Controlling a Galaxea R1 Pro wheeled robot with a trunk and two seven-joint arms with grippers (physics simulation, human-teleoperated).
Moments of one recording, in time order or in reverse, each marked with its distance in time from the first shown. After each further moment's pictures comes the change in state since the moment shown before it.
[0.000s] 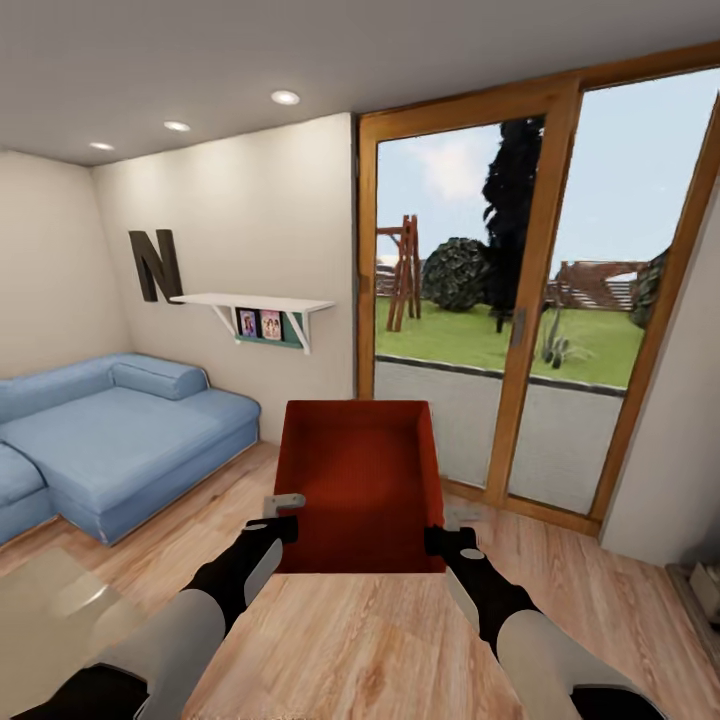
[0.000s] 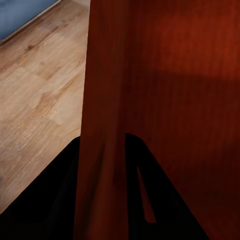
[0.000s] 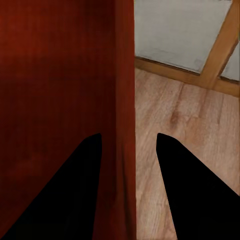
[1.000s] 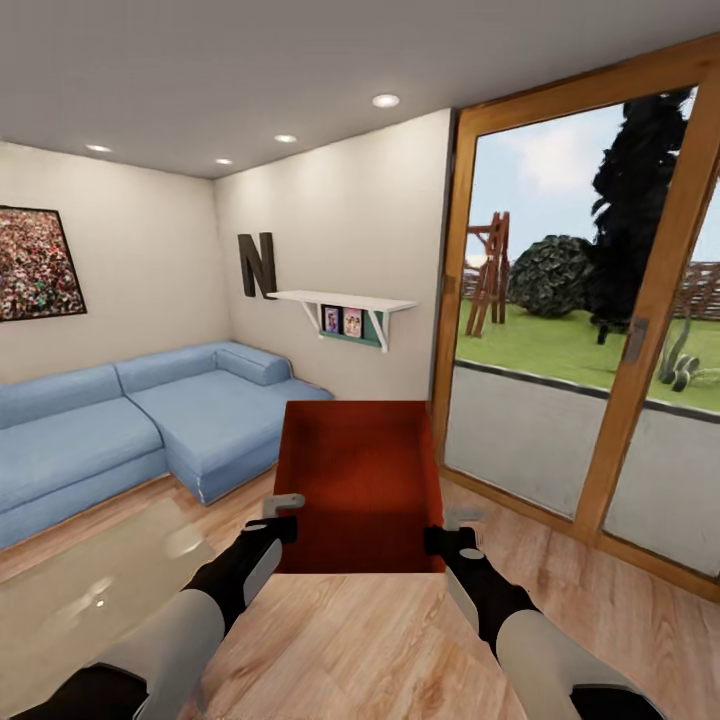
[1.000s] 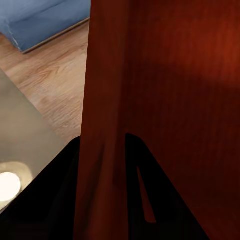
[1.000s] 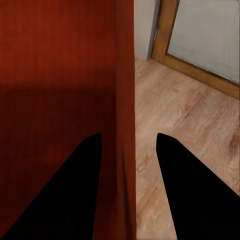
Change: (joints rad) left arm 0.000 0.003 -0.004 0.002 0.010 -0.004 0.000; right arm 0.000 0.002 -0.001 0.000 0.003 0.000 -0.001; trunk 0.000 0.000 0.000
